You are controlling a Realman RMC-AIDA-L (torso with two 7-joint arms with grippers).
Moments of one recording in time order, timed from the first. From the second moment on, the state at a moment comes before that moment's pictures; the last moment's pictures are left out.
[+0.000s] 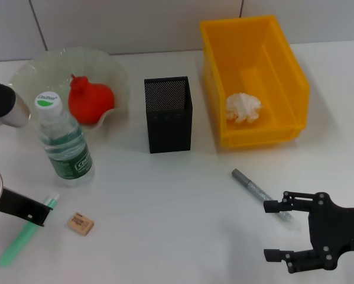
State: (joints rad) left arm -0.33 -2.07 1.58 1.60 2.75 1.54 -2.88; right arm 0.21 2.05 -0.90 -0.79 -1.88 -1.75 1.07
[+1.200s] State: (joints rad) left arm -0.37 -2.07 1.59 1.48 2.79 1.50 -2.88; right arm 0.23 2.05 -0.90 -0.79 -1.88 -1.75 1.08
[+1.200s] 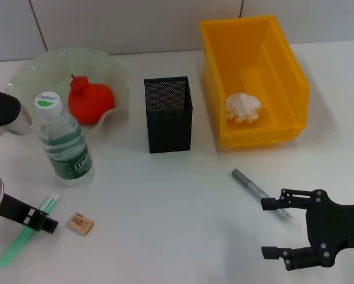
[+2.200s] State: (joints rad) left arm -0.40 -2.07 1.60 1.45 2.78 1.50 -2.87; right arm 0.23 2.05 -0.90 -0.78 -1.88 -1.75 1.07
